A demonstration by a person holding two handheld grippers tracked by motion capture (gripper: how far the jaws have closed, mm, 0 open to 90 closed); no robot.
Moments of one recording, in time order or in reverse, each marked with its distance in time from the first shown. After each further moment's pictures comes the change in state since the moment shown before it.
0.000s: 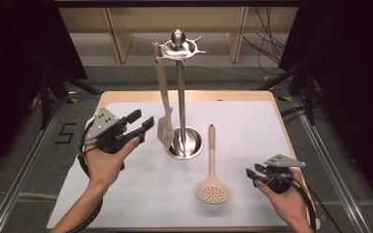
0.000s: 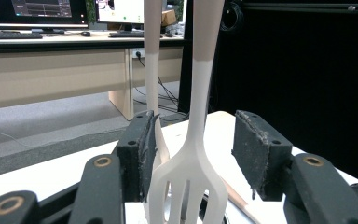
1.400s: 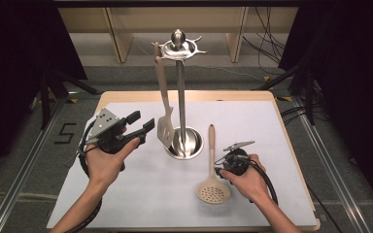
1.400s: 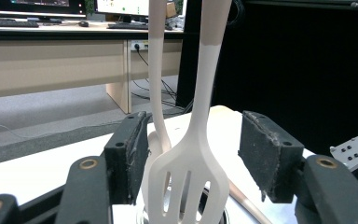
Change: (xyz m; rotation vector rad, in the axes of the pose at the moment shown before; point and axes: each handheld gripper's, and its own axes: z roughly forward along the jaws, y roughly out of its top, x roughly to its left) left arm 0.005 -0.006 0.004 0.024 -0.003 -0.014; right arm 0.049 0.046 0.078 0.287 0.101 0.004
